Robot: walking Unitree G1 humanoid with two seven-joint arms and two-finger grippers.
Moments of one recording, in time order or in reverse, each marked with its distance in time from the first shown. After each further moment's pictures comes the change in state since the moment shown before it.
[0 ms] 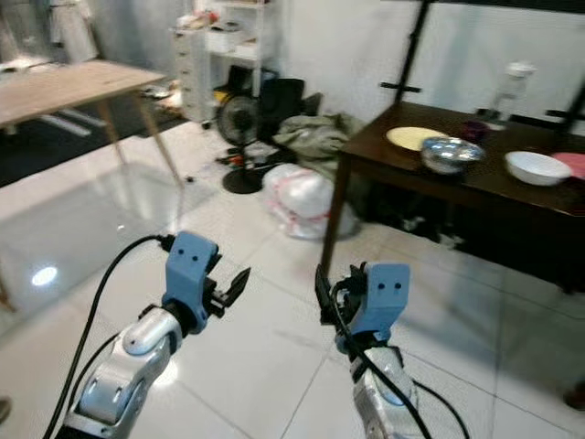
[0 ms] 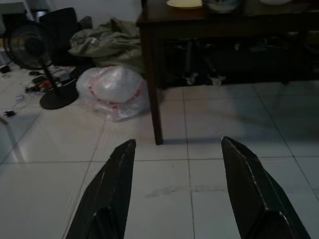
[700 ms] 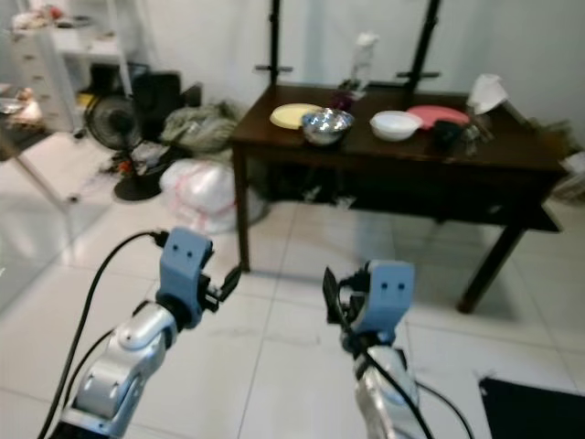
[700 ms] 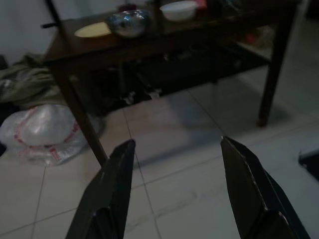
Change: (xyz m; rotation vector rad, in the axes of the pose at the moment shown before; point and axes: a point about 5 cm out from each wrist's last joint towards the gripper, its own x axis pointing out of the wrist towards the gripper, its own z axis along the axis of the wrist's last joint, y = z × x) left arm 0.003 0.009 0.008 0.076 -0.013 0.034; right arm 0.003 -0.015 0.002 -0.032 0.002 -0.109
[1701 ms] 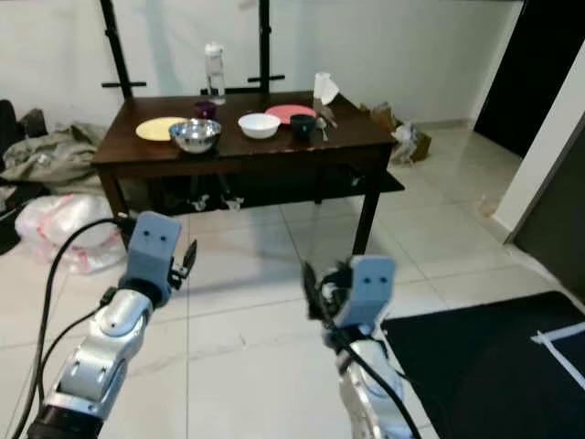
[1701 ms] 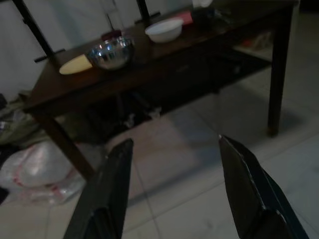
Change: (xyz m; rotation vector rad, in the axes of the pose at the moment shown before) left arm 0.005 0.033 0.004 0.109 -0.007 0.294; right arm 0.005 0.023 0.004 0.040 -0.021 0.131
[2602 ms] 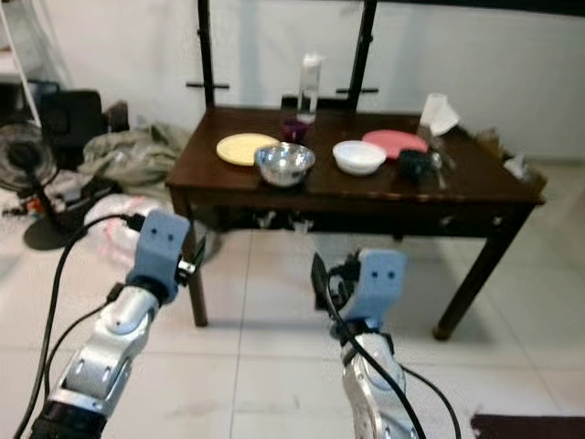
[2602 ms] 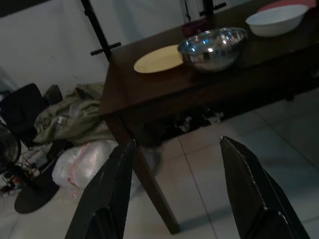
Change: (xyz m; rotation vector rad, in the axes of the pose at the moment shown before) left arm 0.000 0.004 0.003 0.025 -0.036 -0.026; right arm 0.005 -0.009 0.005 -0.018 -0.031 -0.089
